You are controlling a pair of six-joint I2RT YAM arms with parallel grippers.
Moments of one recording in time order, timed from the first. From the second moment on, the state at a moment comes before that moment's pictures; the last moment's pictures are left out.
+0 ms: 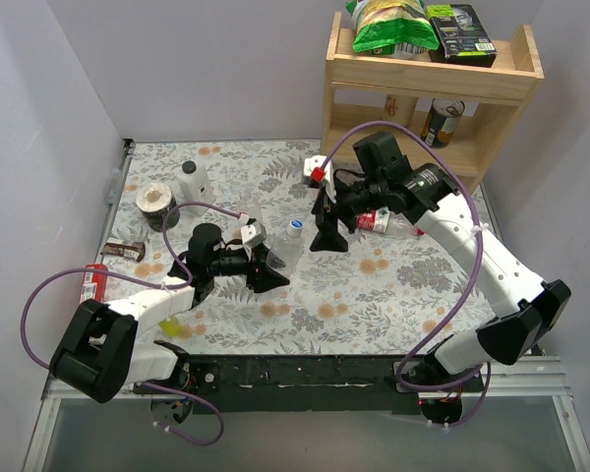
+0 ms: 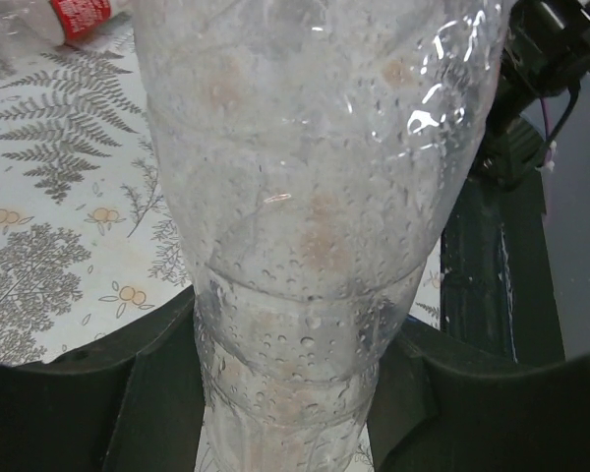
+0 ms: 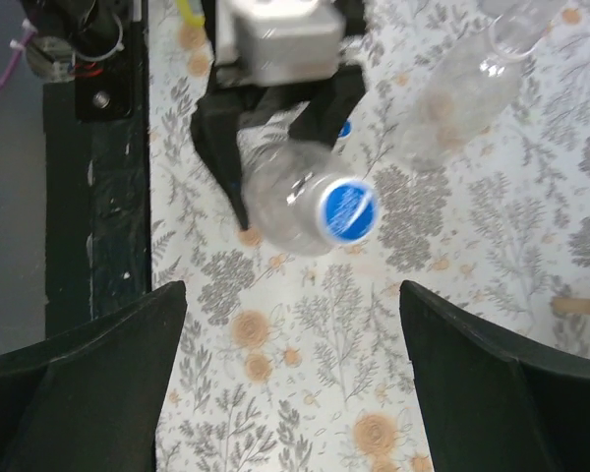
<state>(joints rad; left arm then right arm) -0.44 1.25 0.45 0.50 0.95 -0.05 0.69 1.45 1.62 -0.97 -0.73 -0.54</state>
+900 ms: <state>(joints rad) -0.48 1.27 0.51 0.51 1.00 -0.13 0.71 1.47 1.59 -0.86 -0.85 -0.55</state>
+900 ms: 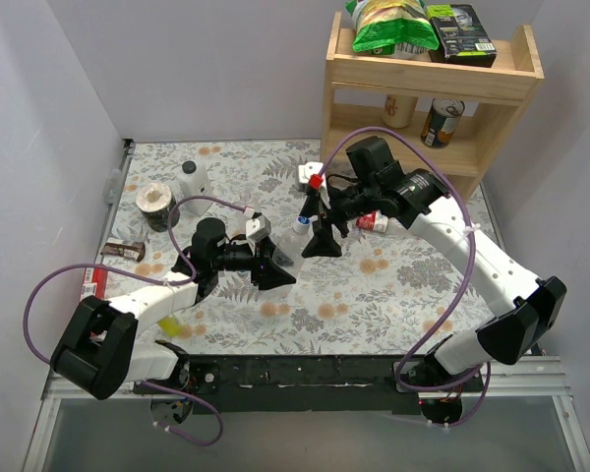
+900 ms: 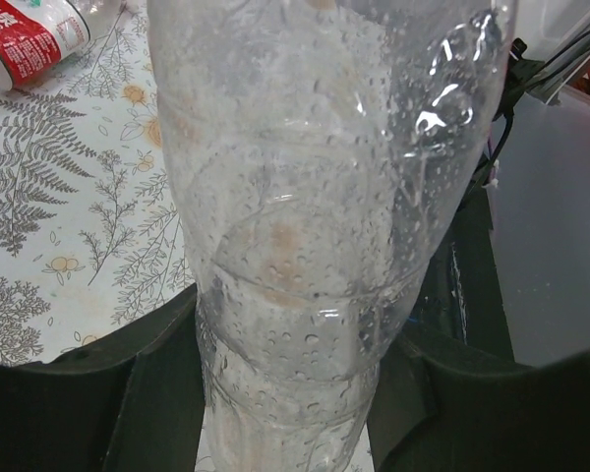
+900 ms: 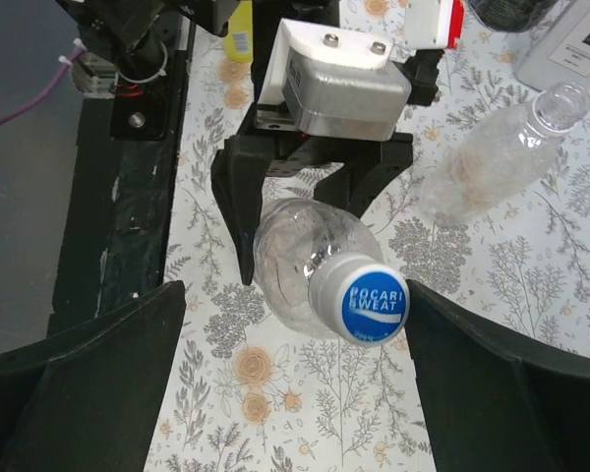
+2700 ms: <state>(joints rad) -0.47 1.28 0.97 -0.50 0.86 0.73 0.66 1.38 1.55 -1.03 -0.90 -1.20</state>
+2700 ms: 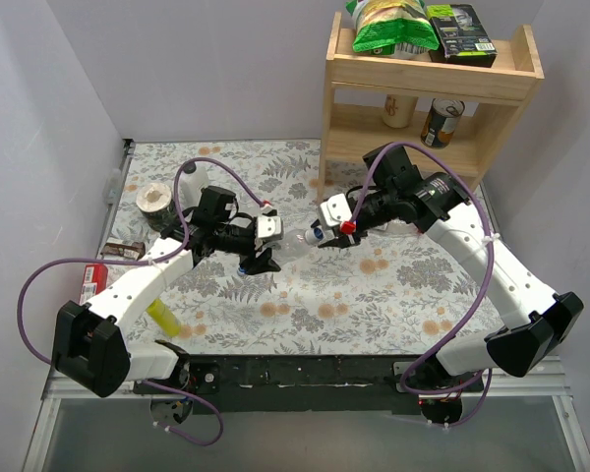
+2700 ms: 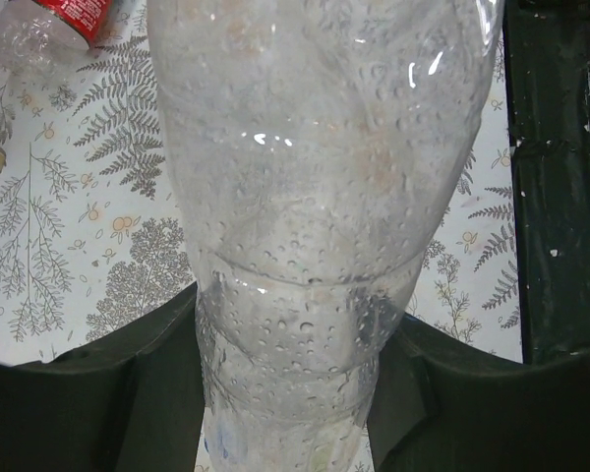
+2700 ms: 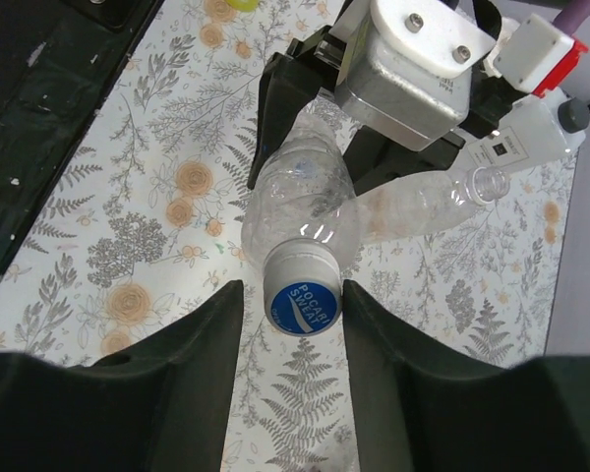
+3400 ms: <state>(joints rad) -0.63 1.16 0.83 -0.29 0.33 0.44 0.41 1.67 1.53 -0.73 -1.15 -0.09</state>
